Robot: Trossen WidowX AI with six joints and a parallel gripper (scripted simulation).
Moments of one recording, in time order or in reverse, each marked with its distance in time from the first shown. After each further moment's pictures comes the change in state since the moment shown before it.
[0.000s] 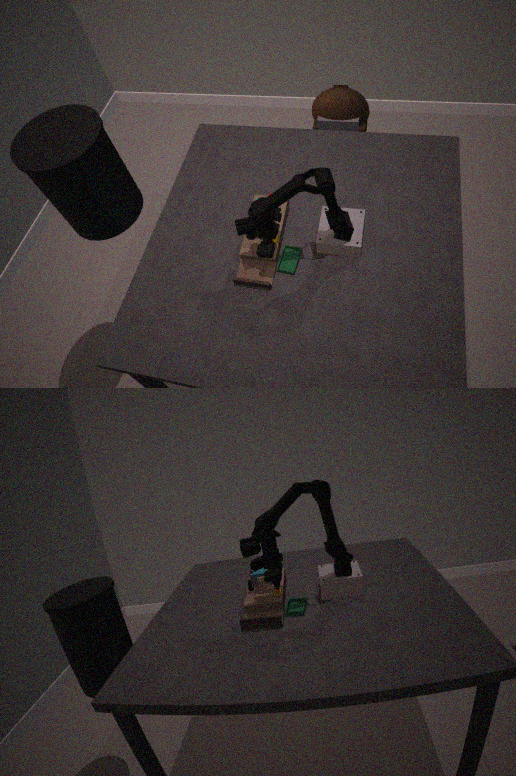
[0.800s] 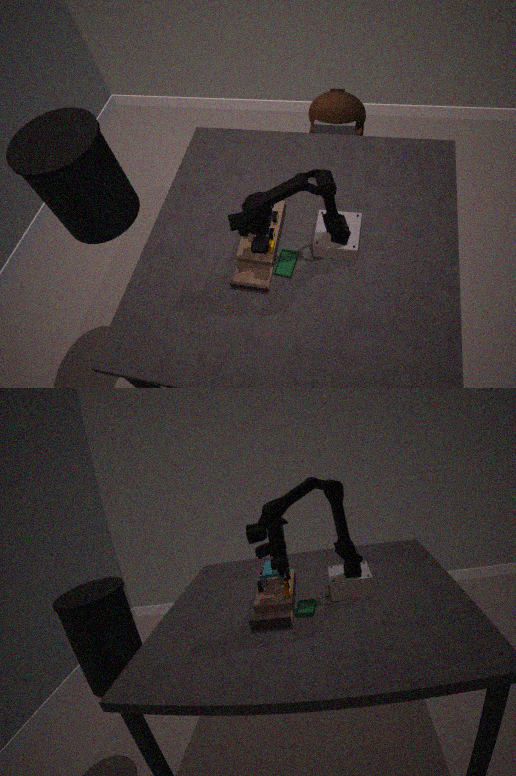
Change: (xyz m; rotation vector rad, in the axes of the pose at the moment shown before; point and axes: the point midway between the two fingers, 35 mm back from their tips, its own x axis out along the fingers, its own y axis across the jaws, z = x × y) arm -0.054 -0.009 0.011 -0.102 -0.064 -0.053
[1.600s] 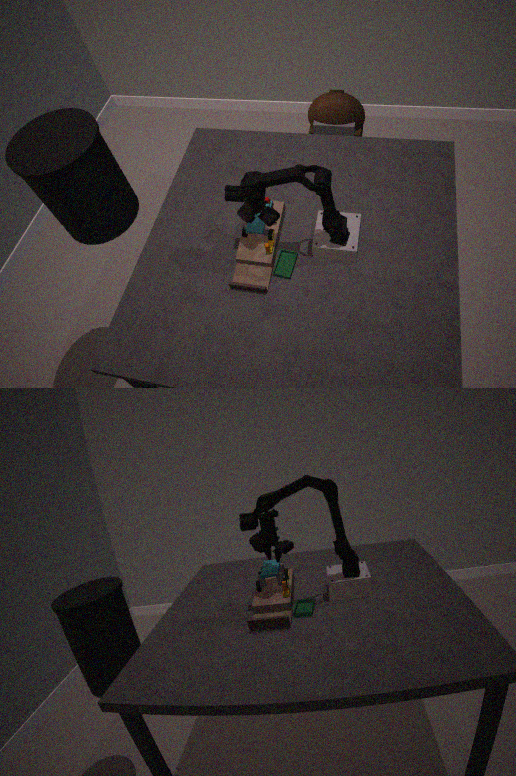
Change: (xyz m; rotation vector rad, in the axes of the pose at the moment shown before) arm -0.005 -0.103 0.020 -0.849 0.049 -0.078
